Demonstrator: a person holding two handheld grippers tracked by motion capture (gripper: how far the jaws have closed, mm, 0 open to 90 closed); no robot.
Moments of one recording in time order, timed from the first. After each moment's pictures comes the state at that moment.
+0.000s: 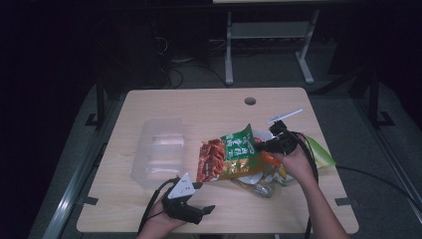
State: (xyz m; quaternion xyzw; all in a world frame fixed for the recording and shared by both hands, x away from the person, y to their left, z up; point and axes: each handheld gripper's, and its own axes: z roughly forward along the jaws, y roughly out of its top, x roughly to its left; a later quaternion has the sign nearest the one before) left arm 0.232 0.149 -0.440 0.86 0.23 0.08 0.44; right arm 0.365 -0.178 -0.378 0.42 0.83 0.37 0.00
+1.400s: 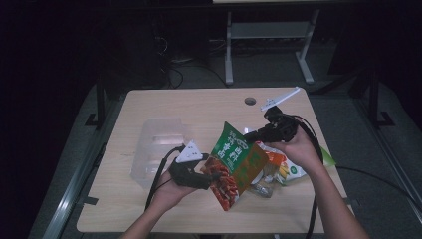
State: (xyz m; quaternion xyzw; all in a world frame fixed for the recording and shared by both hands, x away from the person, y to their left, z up) left arm 0.293 0.124 -0.386 0.84 0.26 0.10 0.47; right arm 0.355 -0.153 -0.300 0.29 0.87 0.40 -0.02
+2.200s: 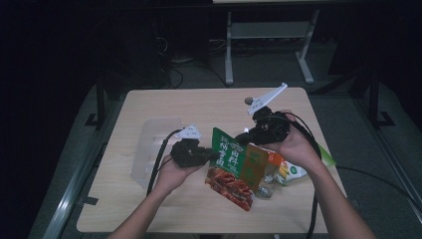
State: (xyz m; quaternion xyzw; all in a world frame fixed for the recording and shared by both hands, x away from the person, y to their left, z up) left arm 0.332 0.126 -0.378 0.84 0.28 0.03 0.47; right arm 0.339 -0.127 -0.274 0.22 0.90 0.37 0.01
